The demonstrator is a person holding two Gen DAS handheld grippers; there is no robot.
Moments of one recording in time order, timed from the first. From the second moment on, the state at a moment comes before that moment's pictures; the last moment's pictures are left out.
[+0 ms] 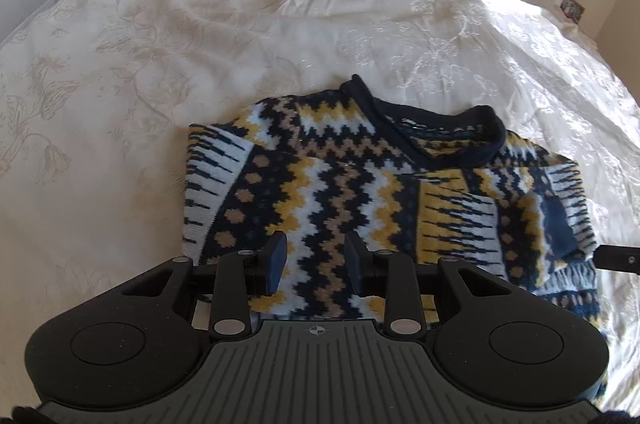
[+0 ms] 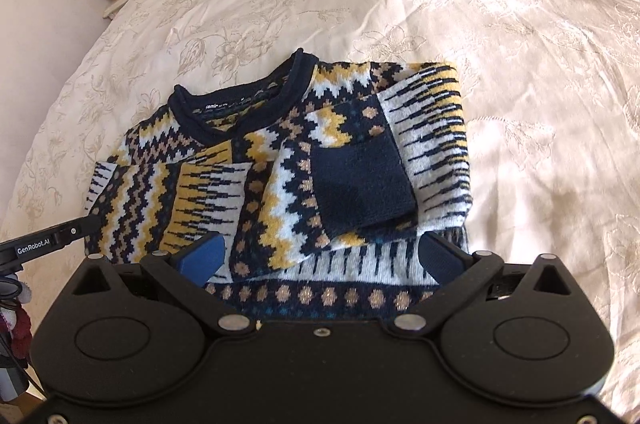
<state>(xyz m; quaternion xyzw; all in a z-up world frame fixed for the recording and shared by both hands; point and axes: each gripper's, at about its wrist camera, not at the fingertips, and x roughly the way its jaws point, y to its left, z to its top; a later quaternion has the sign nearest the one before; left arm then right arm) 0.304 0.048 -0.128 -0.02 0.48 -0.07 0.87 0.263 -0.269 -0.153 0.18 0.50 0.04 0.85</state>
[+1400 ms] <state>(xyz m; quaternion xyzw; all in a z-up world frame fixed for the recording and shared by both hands) 0.334 0.071 -0.153 -0.05 0.51 -0.03 0.86 0.286 -0.314 -0.168 0.18 0.51 0.04 0.84</state>
